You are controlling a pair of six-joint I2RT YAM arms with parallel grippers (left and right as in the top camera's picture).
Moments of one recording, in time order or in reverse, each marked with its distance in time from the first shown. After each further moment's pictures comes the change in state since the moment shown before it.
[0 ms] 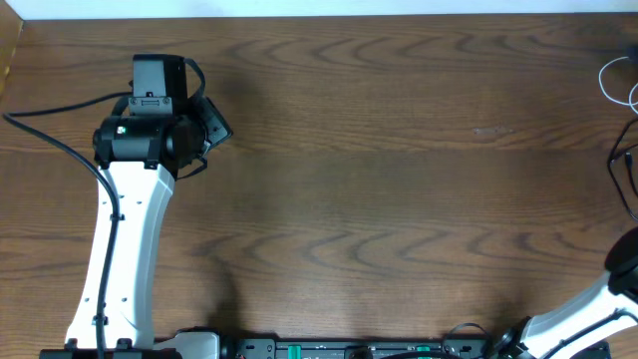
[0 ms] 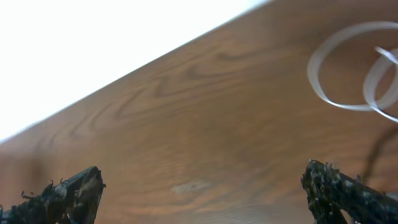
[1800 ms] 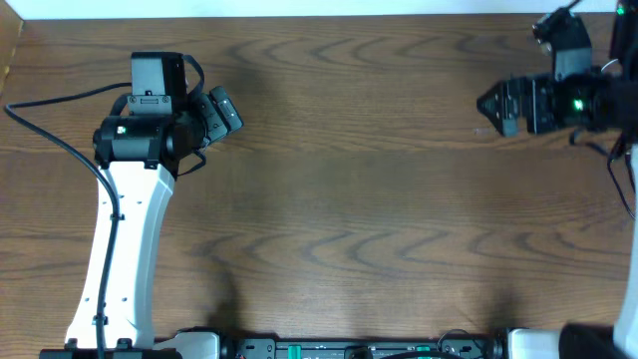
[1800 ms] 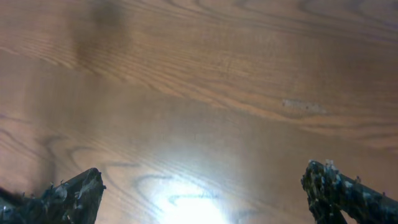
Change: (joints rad) left arm 0.000 0.000 0.000 0.035 0.003 0.053; right arm 0.577 -0.430 -0.021 -0.490 0.282 -0.102
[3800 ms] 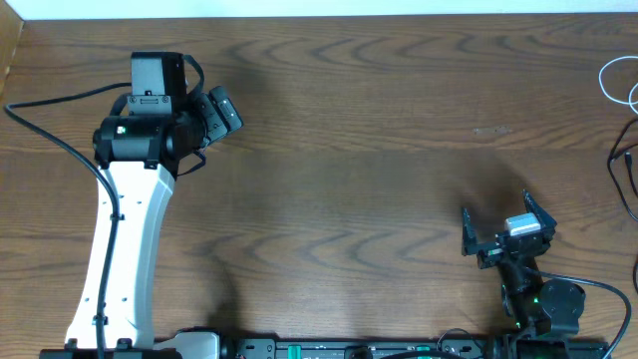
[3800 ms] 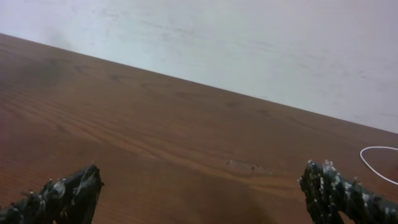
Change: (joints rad) left arm 0.001 0.000 0.000 0.000 0.000 0.000; right arm 0.000 -1.520 -1.979 1.402 0.142 -0.011
